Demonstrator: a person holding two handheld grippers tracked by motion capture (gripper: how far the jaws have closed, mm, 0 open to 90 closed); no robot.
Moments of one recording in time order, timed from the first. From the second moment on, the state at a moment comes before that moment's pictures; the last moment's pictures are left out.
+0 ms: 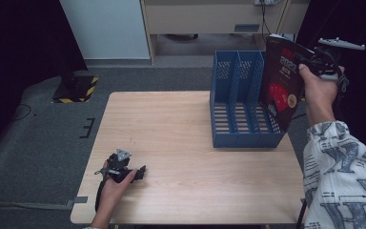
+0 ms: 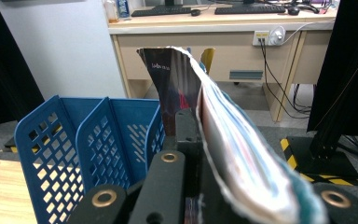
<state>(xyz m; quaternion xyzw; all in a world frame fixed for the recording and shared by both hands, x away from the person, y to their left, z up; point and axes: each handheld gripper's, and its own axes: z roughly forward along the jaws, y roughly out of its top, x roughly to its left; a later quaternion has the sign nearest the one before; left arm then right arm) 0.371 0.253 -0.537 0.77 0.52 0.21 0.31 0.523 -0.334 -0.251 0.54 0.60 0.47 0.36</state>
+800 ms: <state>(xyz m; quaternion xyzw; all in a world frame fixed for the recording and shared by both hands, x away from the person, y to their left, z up) 0.370 0.253 -0.537 0.77 0.52 0.21 0.31 0.538 -0.323 -0.276 0.52 0.60 0.49 0.37</state>
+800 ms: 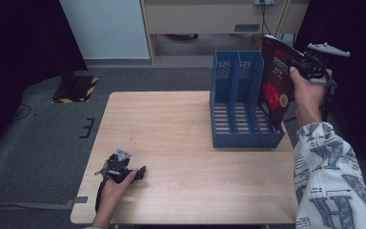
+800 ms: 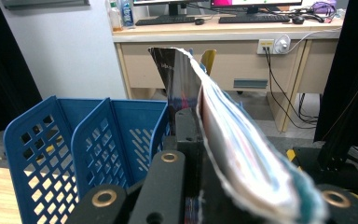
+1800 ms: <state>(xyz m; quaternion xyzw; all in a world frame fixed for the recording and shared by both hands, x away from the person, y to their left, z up) 0.370 0.253 -0.537 0.77 0.52 0.21 0.31 0.531 -0.320 -0.303 0.51 0.59 0.50 0.37</state>
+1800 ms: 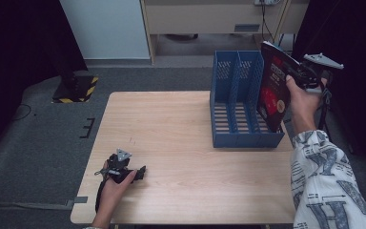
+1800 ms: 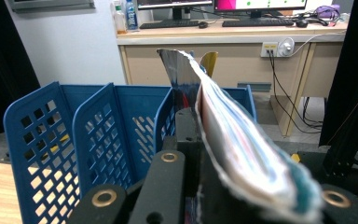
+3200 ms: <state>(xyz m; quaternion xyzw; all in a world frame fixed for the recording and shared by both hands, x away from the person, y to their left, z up) 0.371 0.252 -0.537 0.77 0.52 0.21 0.31 0.515 -0.305 -0.332 0.52 0.64 0.46 0.34</state>
